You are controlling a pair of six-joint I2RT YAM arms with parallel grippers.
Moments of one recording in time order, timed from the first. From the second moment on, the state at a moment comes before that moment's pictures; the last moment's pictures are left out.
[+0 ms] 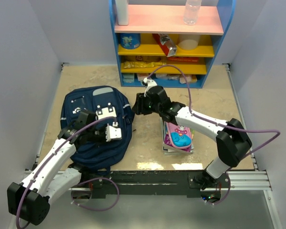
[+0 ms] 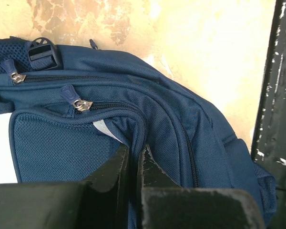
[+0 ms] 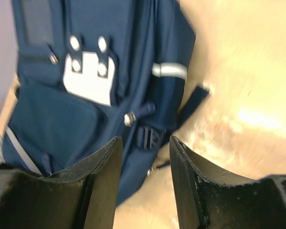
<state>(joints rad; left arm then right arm) -0.35 0.86 0.64 -0.76 0.59 0.95 0.77 1.61 1.20 -0.07 -0.02 0.51</state>
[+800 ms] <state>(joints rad) -0.35 0.92 0.69 -0.78 0.60 0.92 0.77 1.93 1.20 0.14 -0.23 0.86</state>
